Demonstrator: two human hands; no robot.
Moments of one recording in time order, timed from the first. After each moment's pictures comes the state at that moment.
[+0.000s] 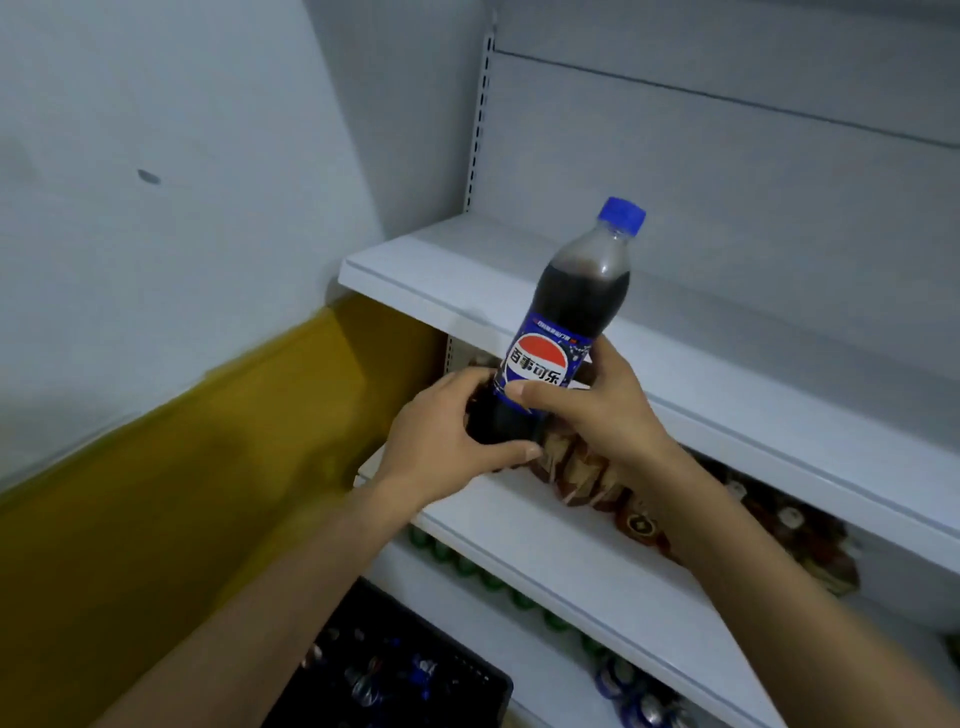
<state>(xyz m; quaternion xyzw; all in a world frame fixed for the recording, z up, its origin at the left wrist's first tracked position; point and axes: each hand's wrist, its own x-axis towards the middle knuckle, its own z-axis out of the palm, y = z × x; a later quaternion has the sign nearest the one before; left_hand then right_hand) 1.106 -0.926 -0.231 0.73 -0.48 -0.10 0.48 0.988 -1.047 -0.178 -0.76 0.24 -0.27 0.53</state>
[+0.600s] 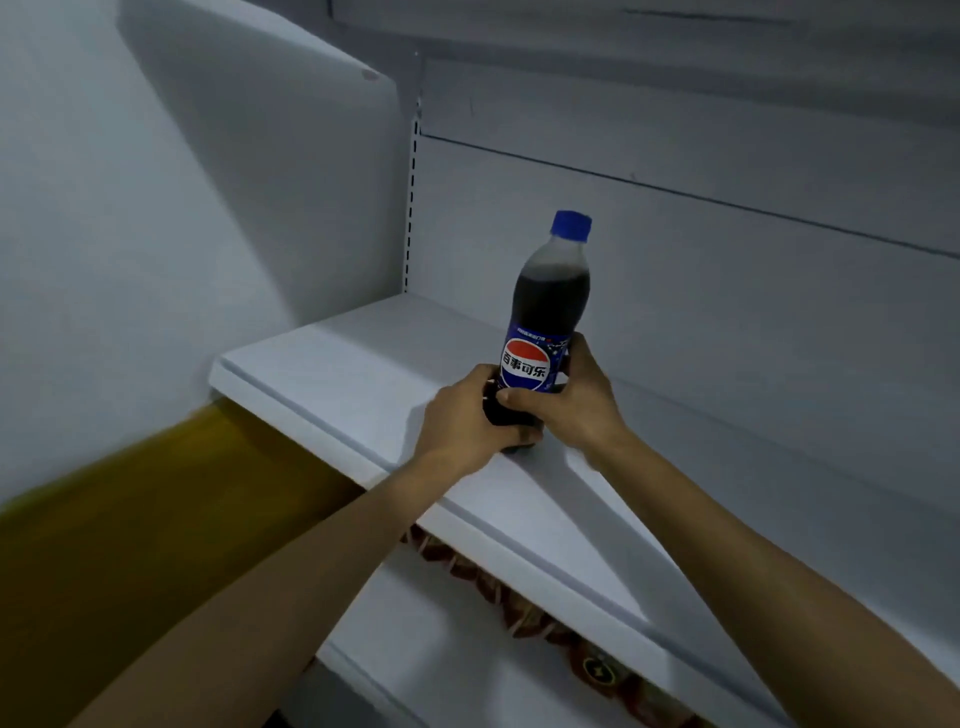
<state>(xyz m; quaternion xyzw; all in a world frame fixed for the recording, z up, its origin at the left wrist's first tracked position) 1.140 -1.169 -0.204 0.75 -0.42 -0.09 0.51 1.045 -1.263 -0.158 -0.82 0.26 -0.30 0.42</state>
